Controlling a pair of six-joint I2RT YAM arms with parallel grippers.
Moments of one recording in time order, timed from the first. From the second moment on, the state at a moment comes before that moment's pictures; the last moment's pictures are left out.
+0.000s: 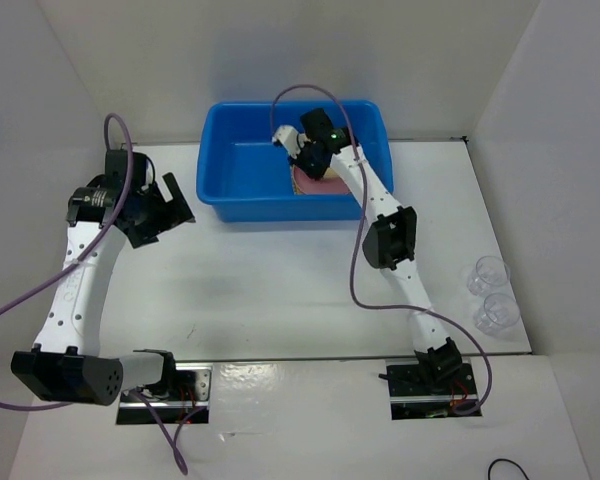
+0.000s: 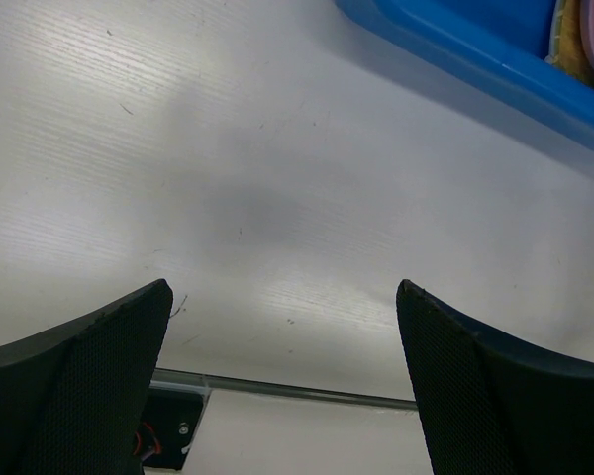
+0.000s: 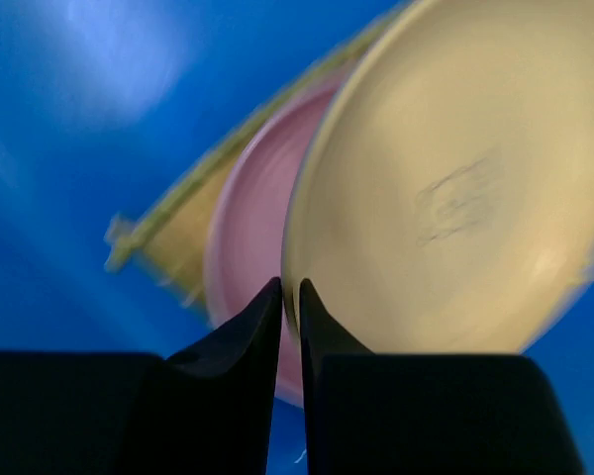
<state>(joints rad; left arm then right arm) -0.03 1.25 1.46 -1.16 -0.01 -0.54 0.46 2.71 2.90 -1.11 -0.09 -0.63</state>
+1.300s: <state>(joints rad) 0.00 1.13 1.35 -0.94 0.08 -0.48 0.20 1.51 1.84 -1.11 0.13 -0.28</state>
